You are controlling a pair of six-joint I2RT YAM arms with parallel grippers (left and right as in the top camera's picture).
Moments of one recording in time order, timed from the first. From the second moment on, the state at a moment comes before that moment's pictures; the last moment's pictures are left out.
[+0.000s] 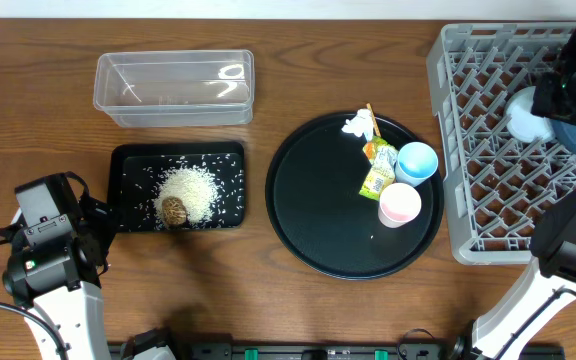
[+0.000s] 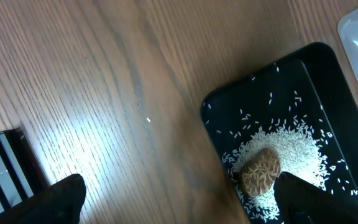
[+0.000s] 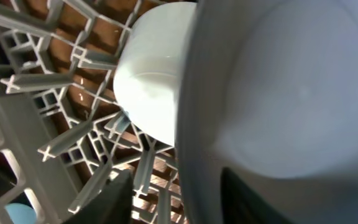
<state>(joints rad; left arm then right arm) 0.40 0.97 0.93 -1.09 -0.19 -0.75 -0.36 2.09 1.99 -1.19 0.03 -0.04</state>
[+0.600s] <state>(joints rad) 0.40 0.97 0.93 -1.09 -0.19 -0.75 -0.39 2.06 2.09 -1.21 -0.25 0.00</state>
